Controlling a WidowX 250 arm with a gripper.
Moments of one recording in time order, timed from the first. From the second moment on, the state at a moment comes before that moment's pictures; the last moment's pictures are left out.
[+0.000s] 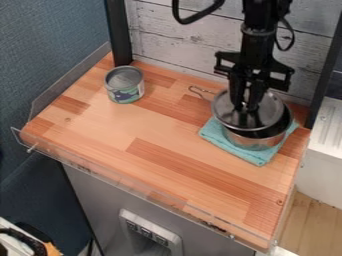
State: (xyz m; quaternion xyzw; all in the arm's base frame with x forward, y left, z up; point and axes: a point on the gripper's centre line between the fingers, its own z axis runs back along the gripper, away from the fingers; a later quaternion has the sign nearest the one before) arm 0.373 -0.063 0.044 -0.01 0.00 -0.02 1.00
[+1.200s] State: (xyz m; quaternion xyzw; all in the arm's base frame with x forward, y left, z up) arm 0.369 -0.088 0.040 -0.02 0.00 -0.03 1.00
